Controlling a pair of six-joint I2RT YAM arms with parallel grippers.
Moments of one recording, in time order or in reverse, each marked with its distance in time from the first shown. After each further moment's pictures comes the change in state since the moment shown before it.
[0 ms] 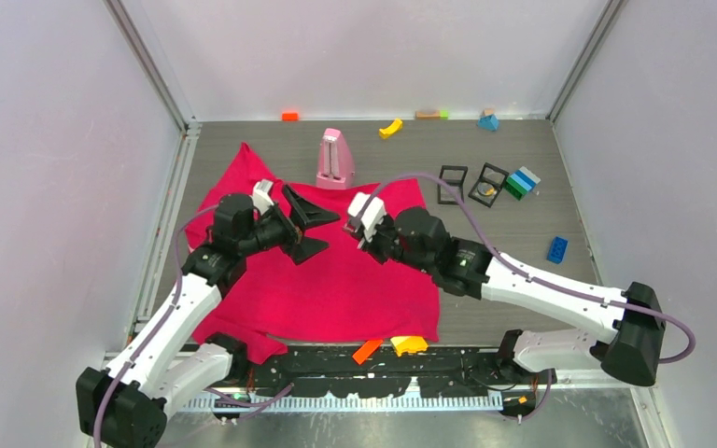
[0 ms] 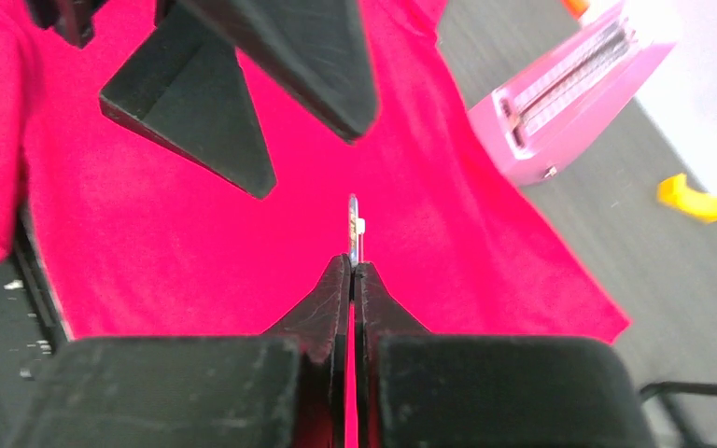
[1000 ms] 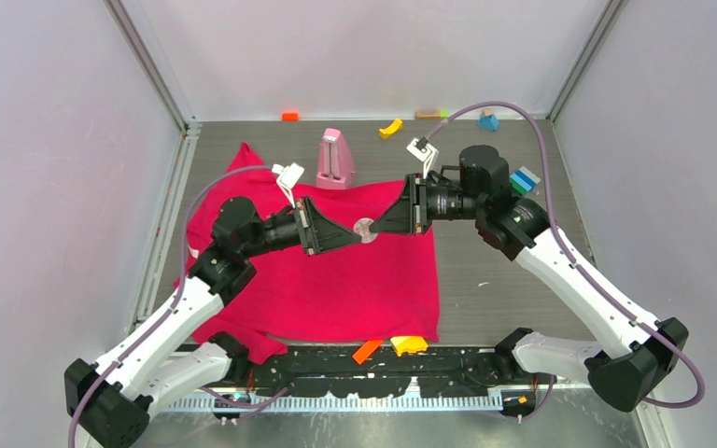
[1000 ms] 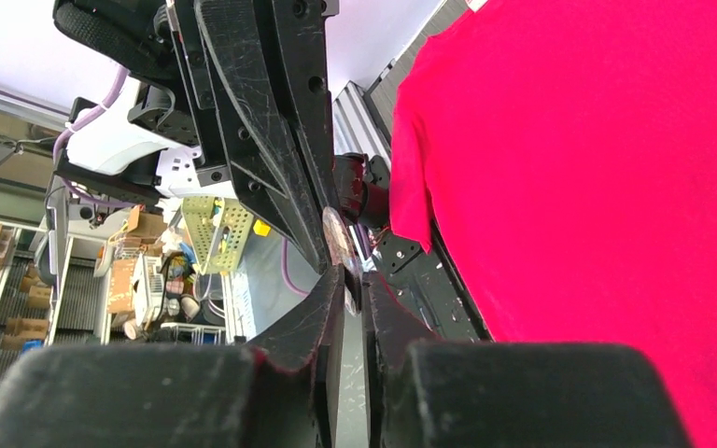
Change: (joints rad) left arm -0.215 -0.007 0.039 0.362 0.145 0.349; right arm -0.407 -0.062 0.208 -0.249 -0.838 0.803
